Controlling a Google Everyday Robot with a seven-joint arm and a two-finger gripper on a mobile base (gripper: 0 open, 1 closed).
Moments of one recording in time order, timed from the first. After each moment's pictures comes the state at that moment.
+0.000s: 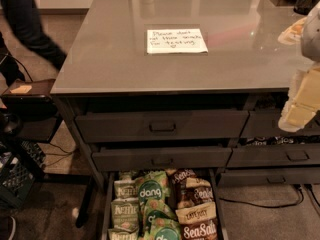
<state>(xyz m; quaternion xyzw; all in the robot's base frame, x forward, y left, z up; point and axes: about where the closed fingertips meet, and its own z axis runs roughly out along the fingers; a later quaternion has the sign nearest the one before) 0.438 -0.217 0.976 -0.60 0.78 -0.03 0.16</state>
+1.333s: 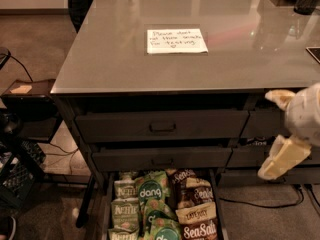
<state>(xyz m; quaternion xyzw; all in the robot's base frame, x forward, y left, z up) 0.427 -0.231 0.846 -0.58 0.77 0.02 0.24</state>
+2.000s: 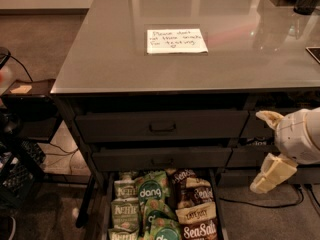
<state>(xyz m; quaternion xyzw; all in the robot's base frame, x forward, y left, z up) 0.422 -0.228 0.788 -0.58 0.77 0.06 0.25</state>
